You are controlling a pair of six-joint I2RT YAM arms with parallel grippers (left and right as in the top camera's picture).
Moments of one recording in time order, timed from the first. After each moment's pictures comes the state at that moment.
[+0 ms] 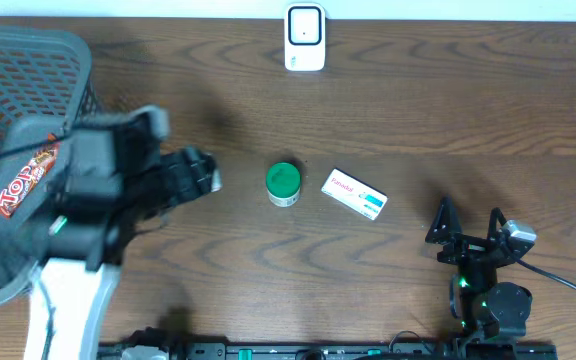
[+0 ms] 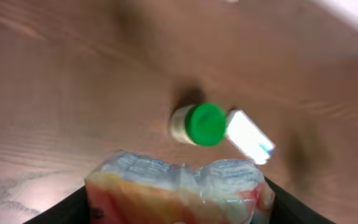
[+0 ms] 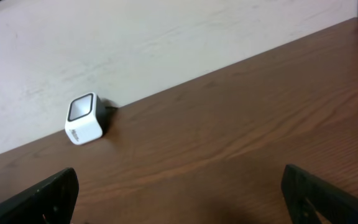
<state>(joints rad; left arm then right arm) -0.15 1.14 1.24 -1.03 0.25 -0.46 -0.02 0.01 0.01 -0.07 0.04 0.38</state>
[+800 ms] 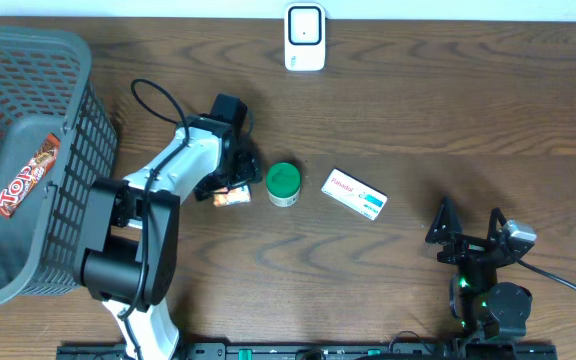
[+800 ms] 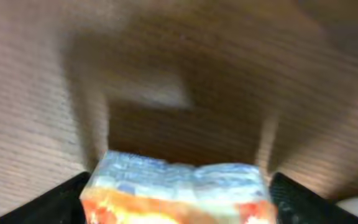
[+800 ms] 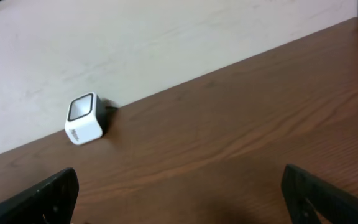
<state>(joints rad) -0.28 1.92 1.23 -0.79 0.02 -0.60 -0.02 0.01 0.01 -0.07 0.04 0.38</state>
